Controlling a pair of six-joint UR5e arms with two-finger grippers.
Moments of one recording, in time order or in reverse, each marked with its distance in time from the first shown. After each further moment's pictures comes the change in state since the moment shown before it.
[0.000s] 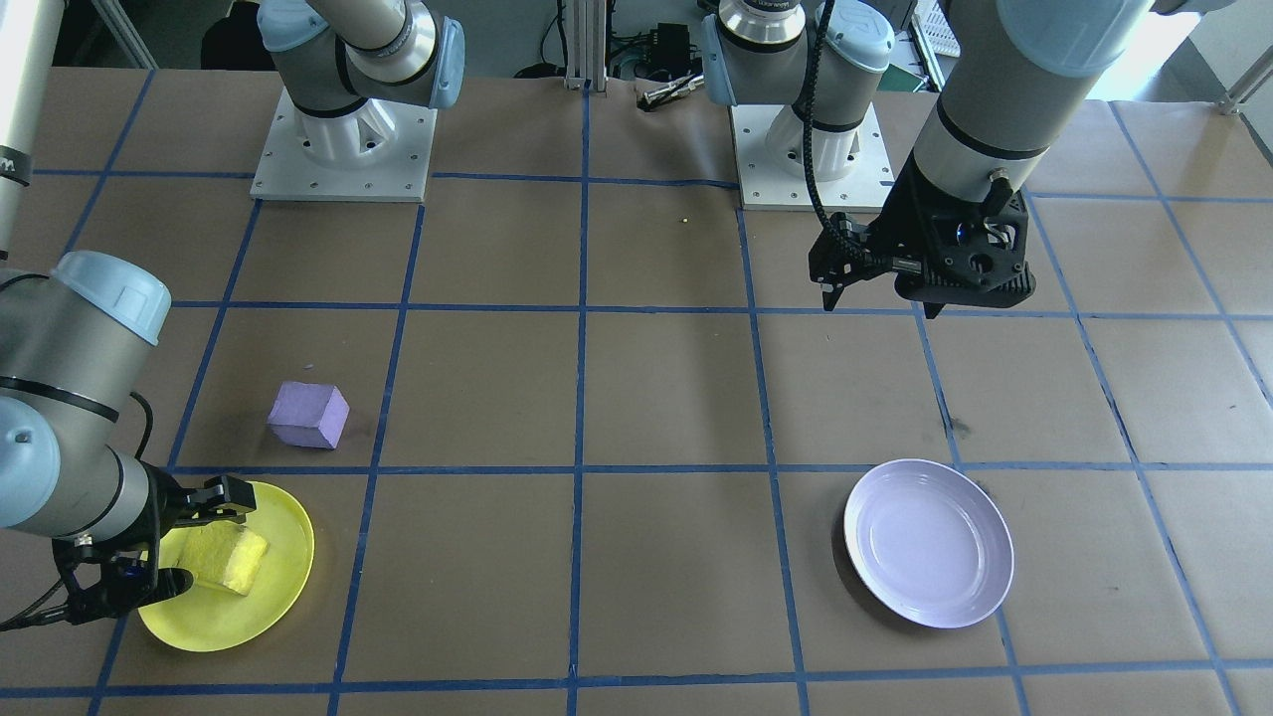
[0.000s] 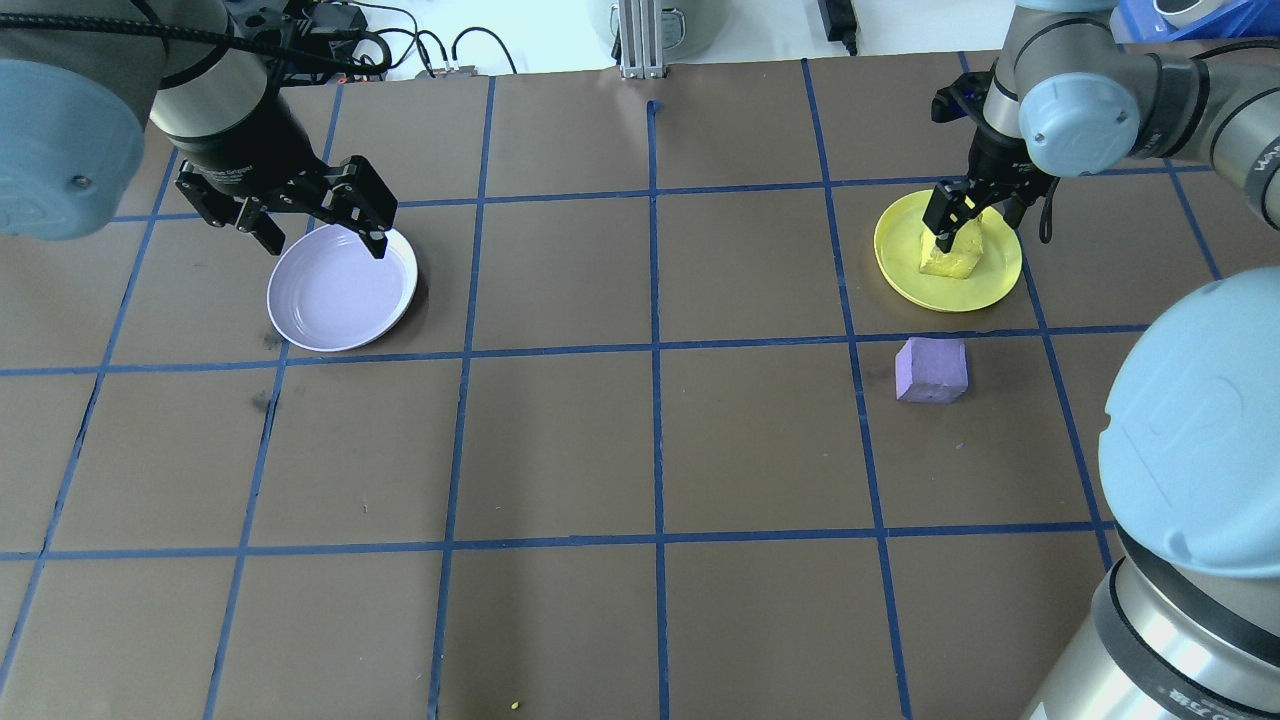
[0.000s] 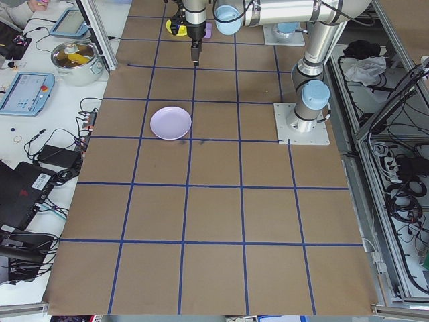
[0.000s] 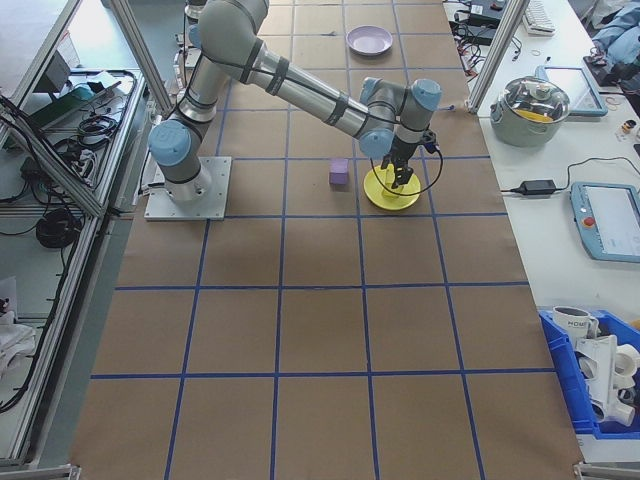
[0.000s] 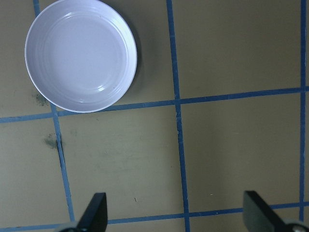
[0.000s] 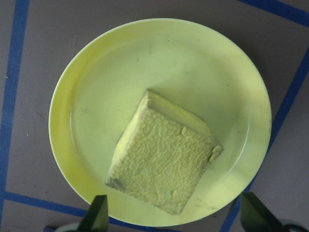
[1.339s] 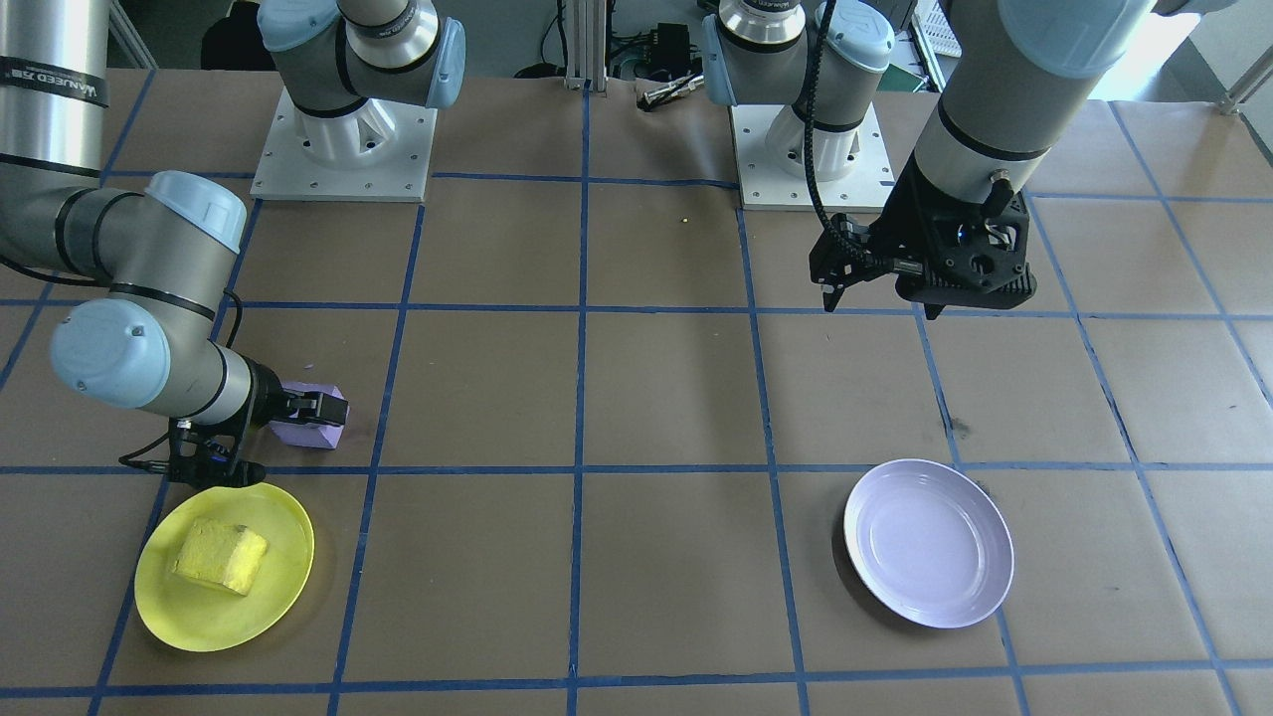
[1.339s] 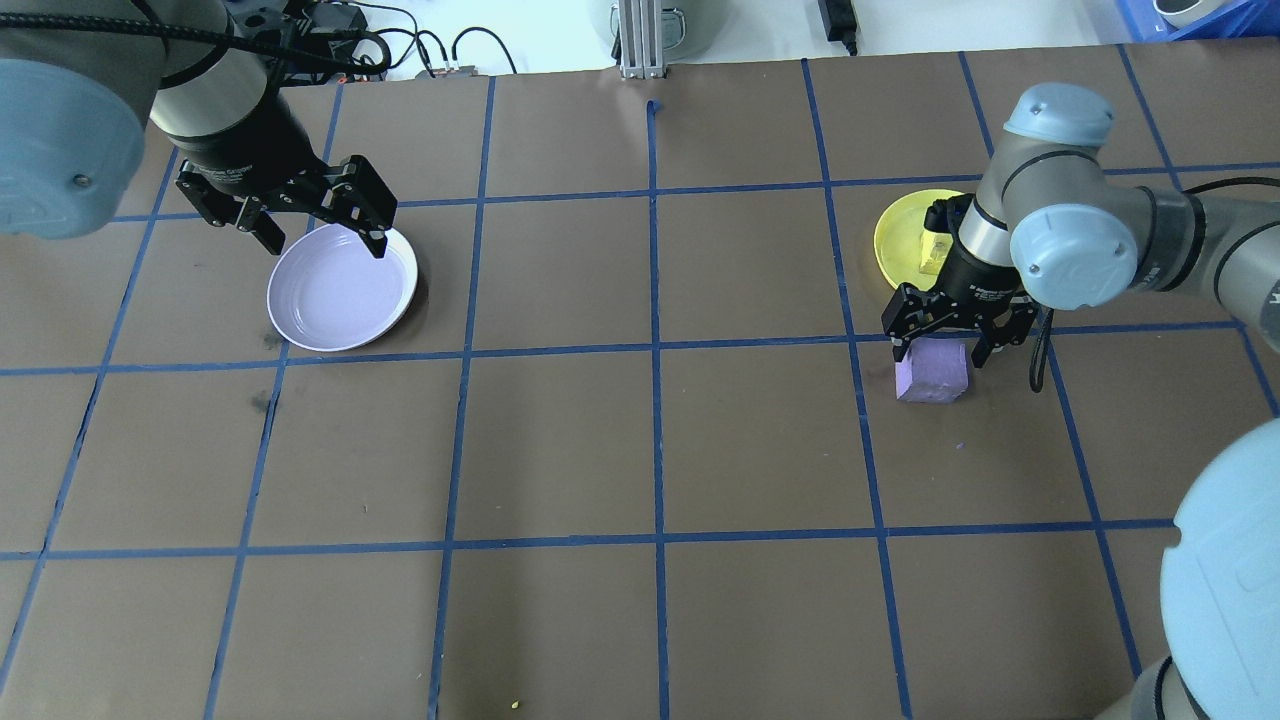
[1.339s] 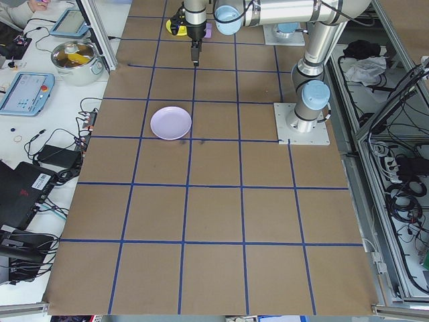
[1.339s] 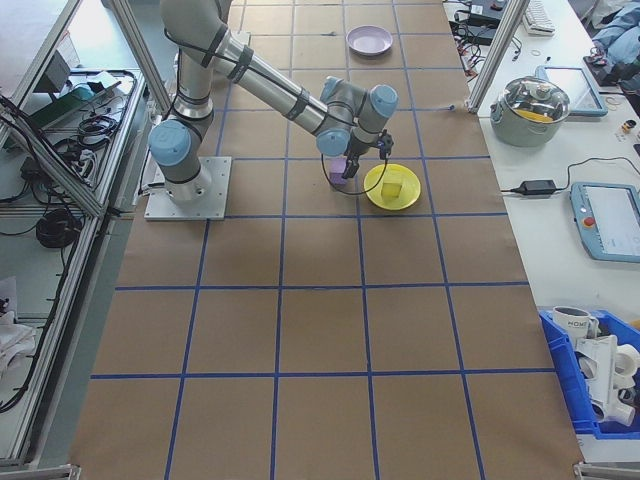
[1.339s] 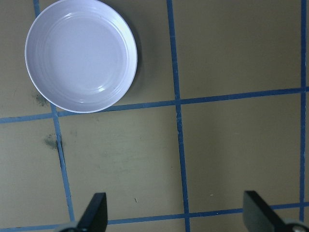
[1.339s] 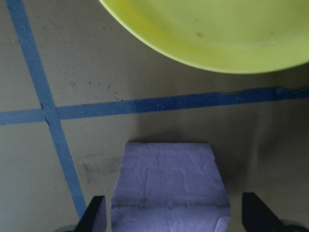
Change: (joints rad) left arm 0.001 -0.002 0.000 0.001 -0.001 0.001; right arm 0.000 -0.177 0.386 -0.047 0.123 0.399
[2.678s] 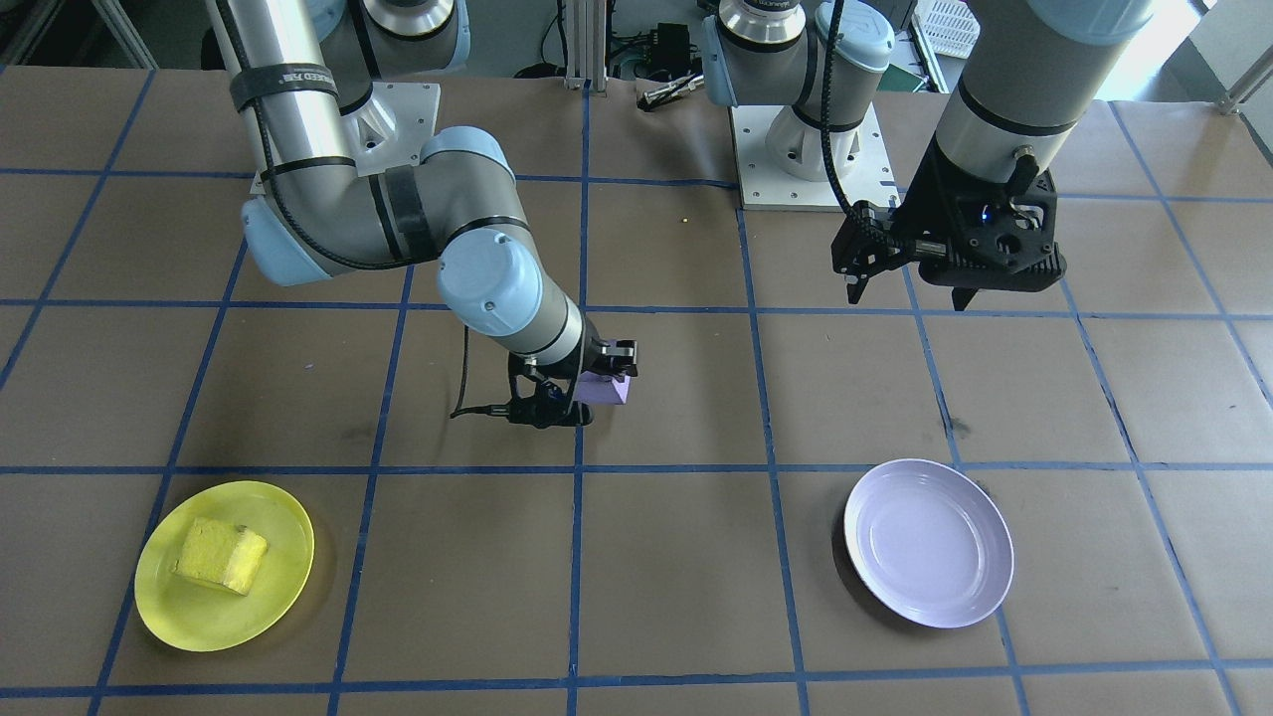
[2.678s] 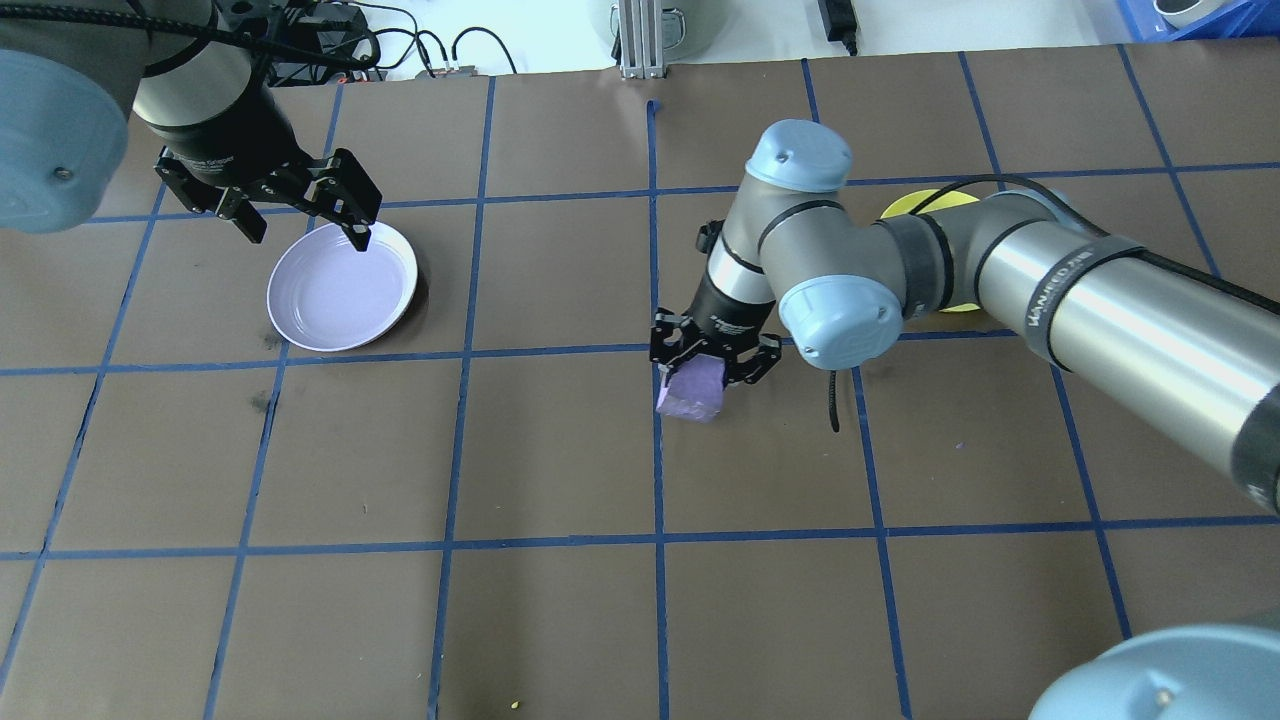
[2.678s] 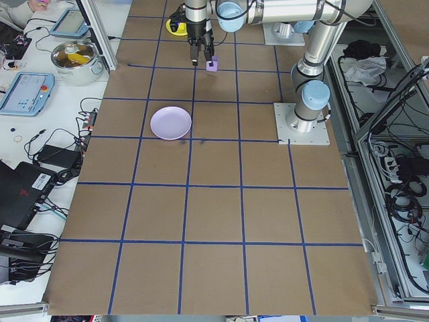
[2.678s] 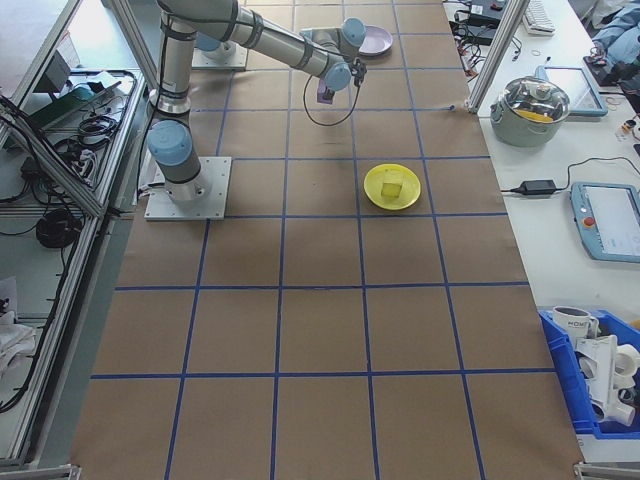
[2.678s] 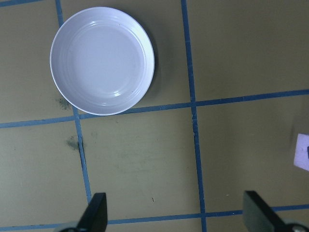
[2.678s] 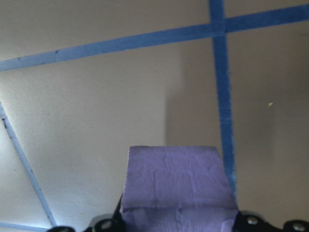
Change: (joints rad) left arm 0.013 0.017 0.016 -0.005 0.042 0.029; right arm 0.533 0.054 -0.116 -0.093 0.350 0.543
